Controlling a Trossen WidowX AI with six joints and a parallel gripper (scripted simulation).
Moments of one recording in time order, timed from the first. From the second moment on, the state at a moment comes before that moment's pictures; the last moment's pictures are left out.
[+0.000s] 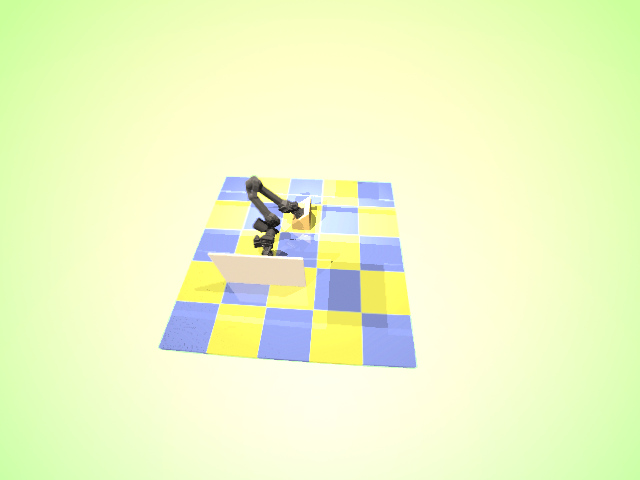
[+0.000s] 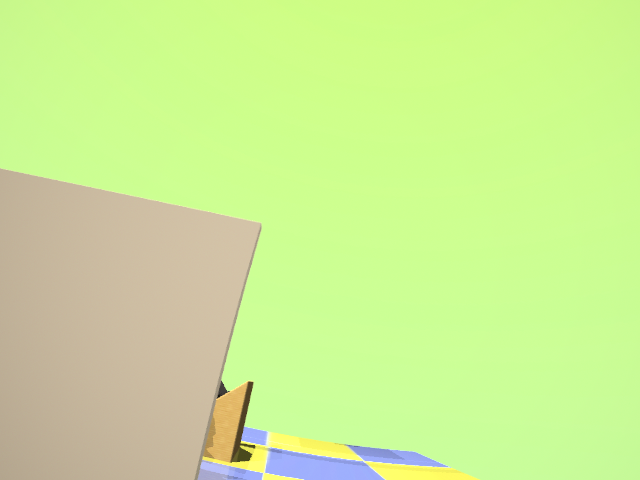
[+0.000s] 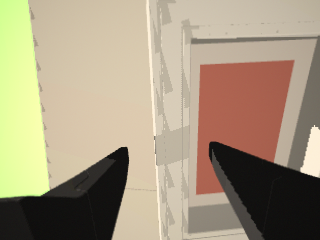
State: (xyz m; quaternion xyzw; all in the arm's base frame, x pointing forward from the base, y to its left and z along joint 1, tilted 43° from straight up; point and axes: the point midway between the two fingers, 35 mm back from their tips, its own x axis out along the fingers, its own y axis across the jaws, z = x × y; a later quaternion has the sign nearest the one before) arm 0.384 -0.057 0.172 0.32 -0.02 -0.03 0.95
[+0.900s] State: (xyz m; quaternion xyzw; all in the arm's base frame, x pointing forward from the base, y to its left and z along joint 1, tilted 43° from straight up) arm 0.384 -0.058 0.172 0.32 -0.02 -0.03 0.95
